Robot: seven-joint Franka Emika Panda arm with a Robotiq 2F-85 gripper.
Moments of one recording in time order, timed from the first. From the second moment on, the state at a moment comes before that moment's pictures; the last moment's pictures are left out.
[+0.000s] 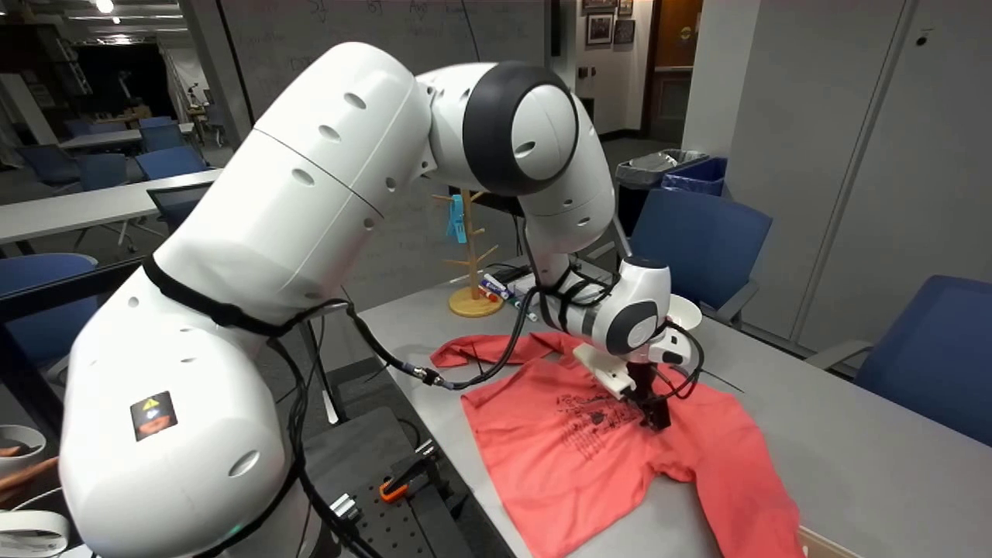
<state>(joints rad) 0.15 0.86 -0.06 -1.87 -0.02 2.73 0.31</state>
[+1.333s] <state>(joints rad) 0.15 0.70 -0.02 -2.08 0.01 2.73 0.29</state>
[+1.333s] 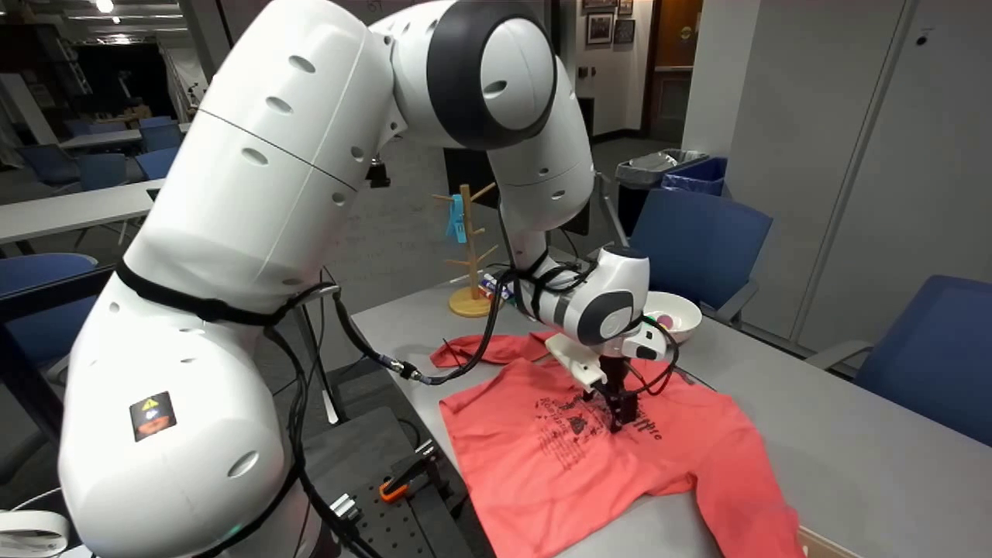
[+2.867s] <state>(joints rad) -0.01 0.28 0.01 -2.25 0.18 2.50 0.19</state>
